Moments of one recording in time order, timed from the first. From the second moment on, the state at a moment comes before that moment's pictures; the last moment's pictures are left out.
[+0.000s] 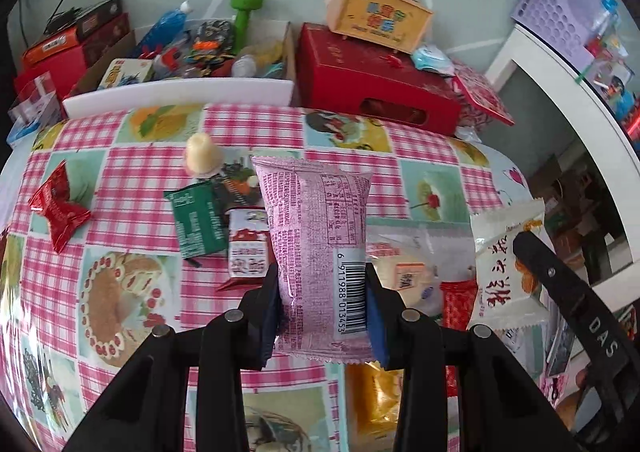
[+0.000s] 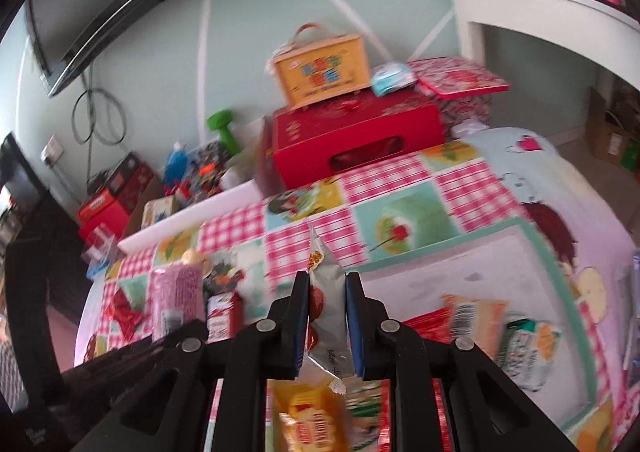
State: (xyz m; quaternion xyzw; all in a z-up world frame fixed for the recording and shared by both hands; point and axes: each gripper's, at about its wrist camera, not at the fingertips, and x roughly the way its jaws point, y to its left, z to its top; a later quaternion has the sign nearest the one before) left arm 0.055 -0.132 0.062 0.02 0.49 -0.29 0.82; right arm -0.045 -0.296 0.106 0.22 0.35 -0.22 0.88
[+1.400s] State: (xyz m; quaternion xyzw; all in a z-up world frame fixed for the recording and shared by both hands) left arm -0.001 -0.215 0.037 0.12 0.51 -0.35 0.78; right arm -0.090 -0.384 0.046 0.28 0.43 -0.35 0.79
